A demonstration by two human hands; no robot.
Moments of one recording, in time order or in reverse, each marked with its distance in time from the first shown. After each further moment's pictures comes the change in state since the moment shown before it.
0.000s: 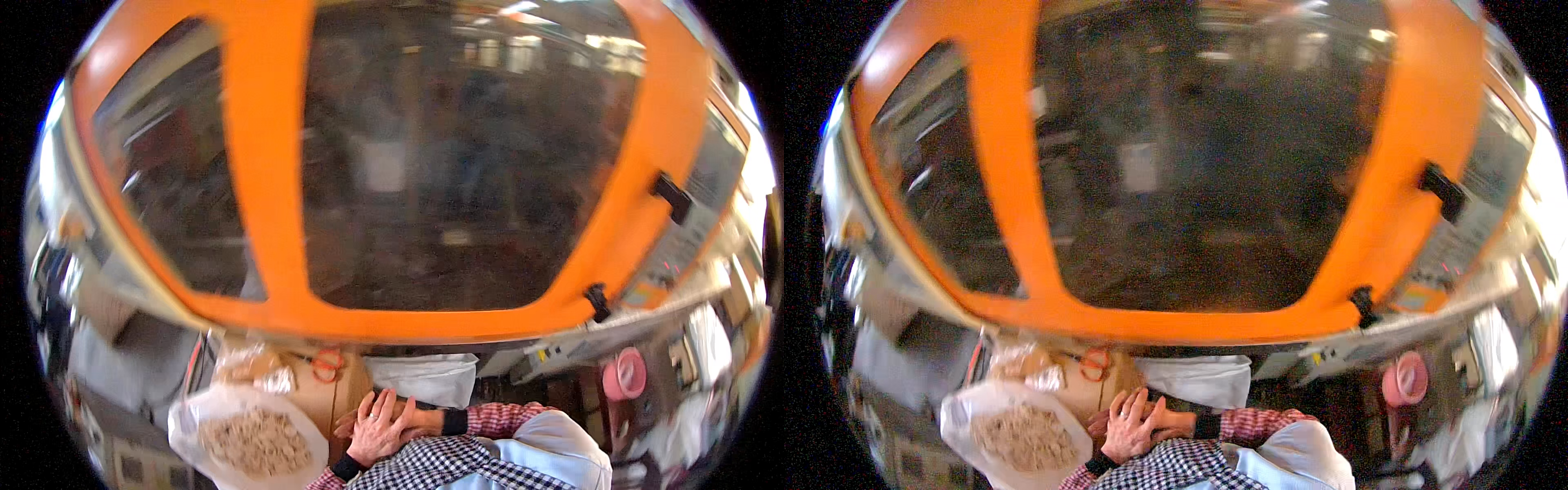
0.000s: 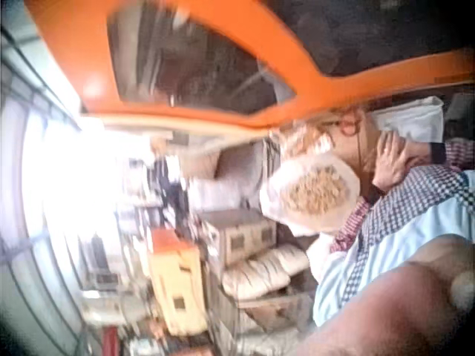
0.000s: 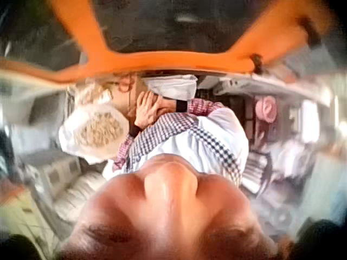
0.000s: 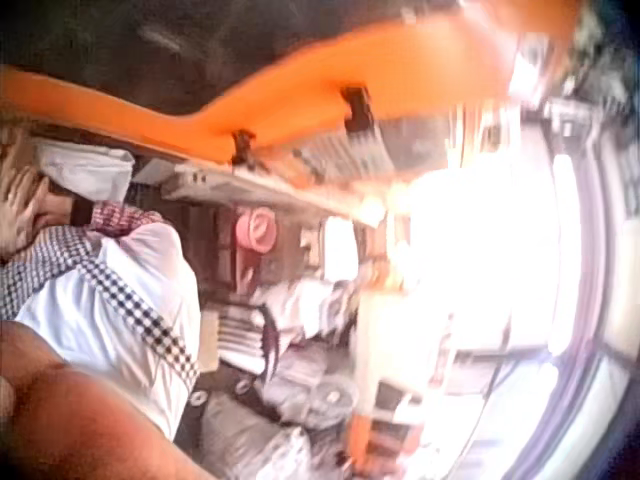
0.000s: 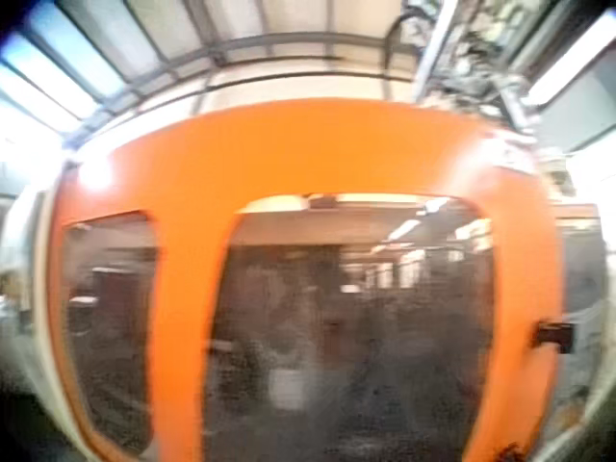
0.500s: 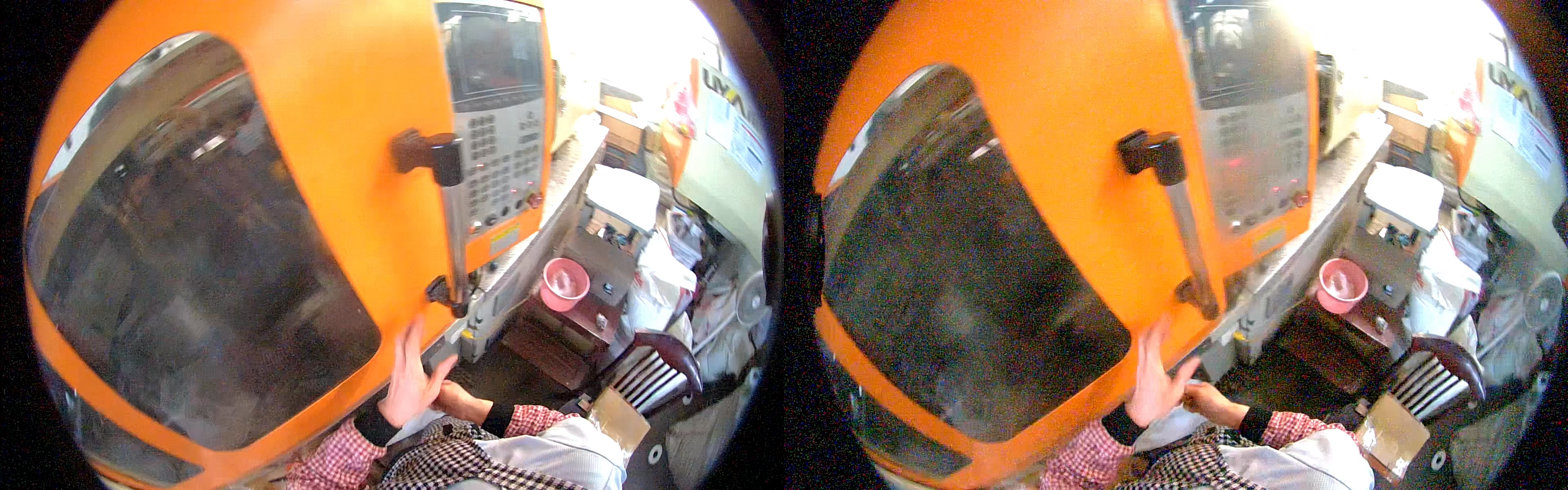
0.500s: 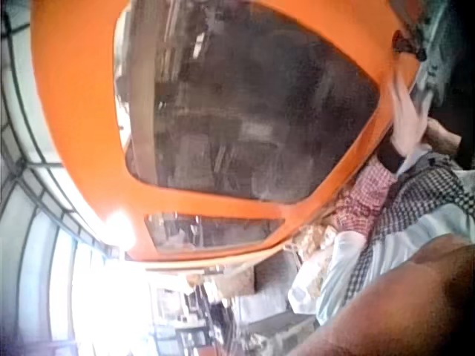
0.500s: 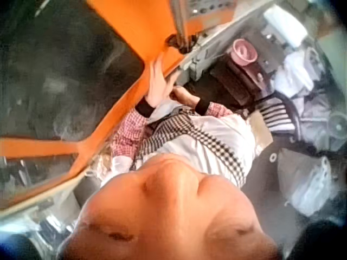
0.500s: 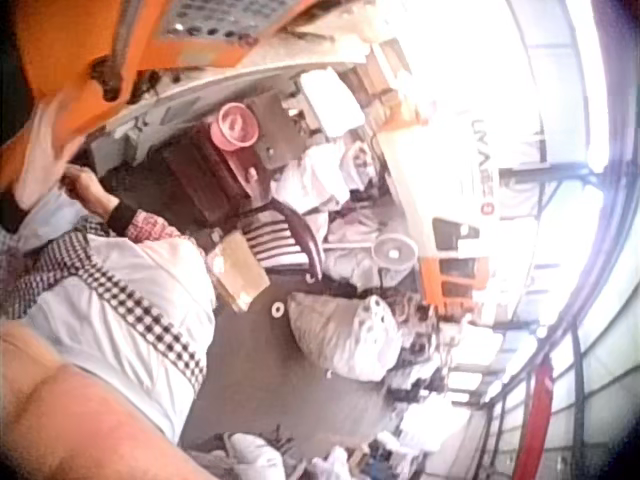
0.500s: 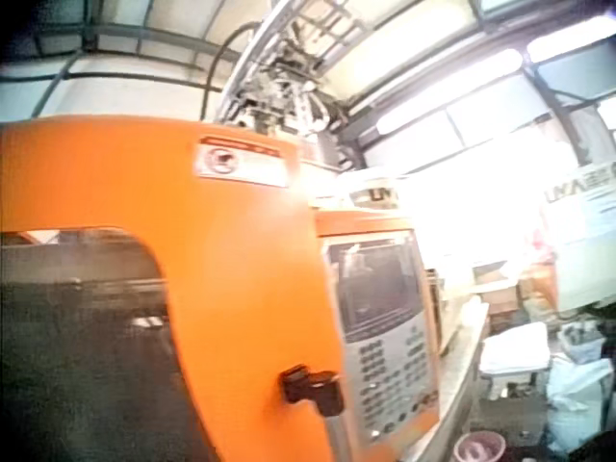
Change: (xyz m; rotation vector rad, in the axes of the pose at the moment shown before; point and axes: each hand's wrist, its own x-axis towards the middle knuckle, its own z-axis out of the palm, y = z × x) left_hand 0.260 0.140 0.032 -0.962 -0.045 0.363; right_hand -0.155 -0.047 -0.117 0.873 1.394 0.773
